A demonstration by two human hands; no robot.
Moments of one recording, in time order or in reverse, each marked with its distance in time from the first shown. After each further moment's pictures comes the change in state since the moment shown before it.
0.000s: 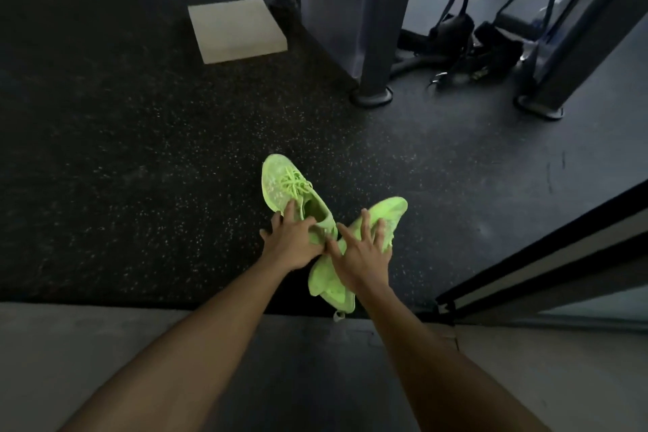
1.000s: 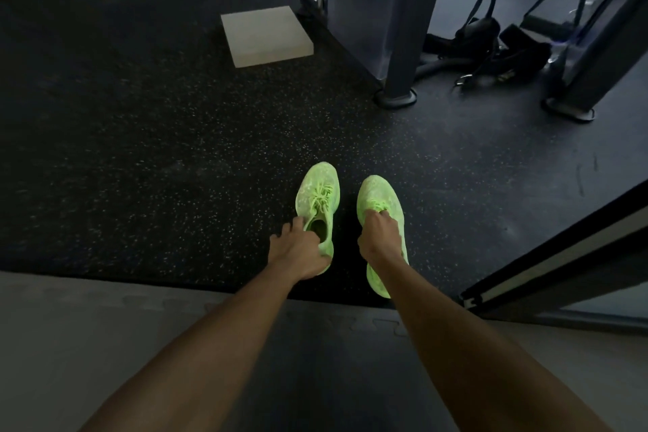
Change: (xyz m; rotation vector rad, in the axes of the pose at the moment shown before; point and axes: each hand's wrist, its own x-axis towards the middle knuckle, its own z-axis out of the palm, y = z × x) left_hand -0.051 -0.029 -0.008 0.216 -0.025 -0.026; right_hand 0.009 -0.034 -0.016 -0.015 0.048 0.044
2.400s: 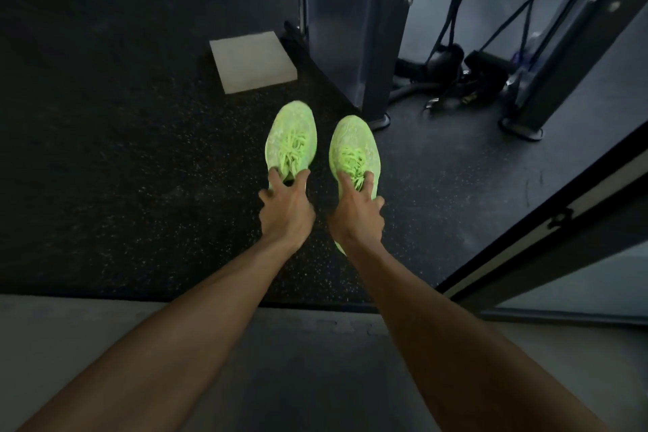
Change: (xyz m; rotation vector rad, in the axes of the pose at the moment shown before) left_hand -0.058 0.054 -0.165 -0.294 0.386 -0.135; right_hand -0.058 -0.081 -0.144 0.117 0.099 -0.005
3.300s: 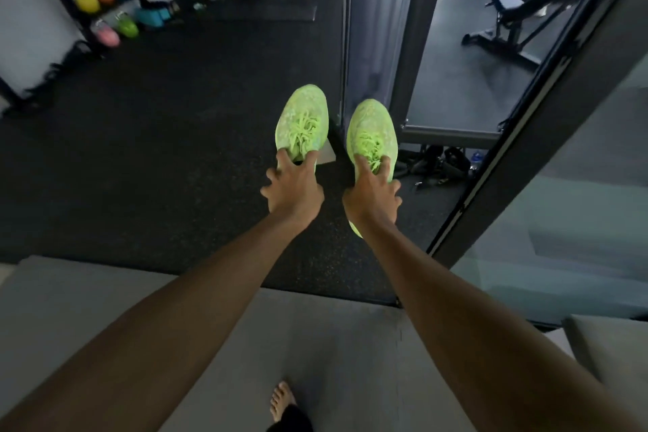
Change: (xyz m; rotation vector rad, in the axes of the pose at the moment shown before) left_hand -0.274 0.166 -0.711 0.064 0.102 -0.029; right_hand -0.335 -0.352 -0.578 0.014 0.077 -0.087
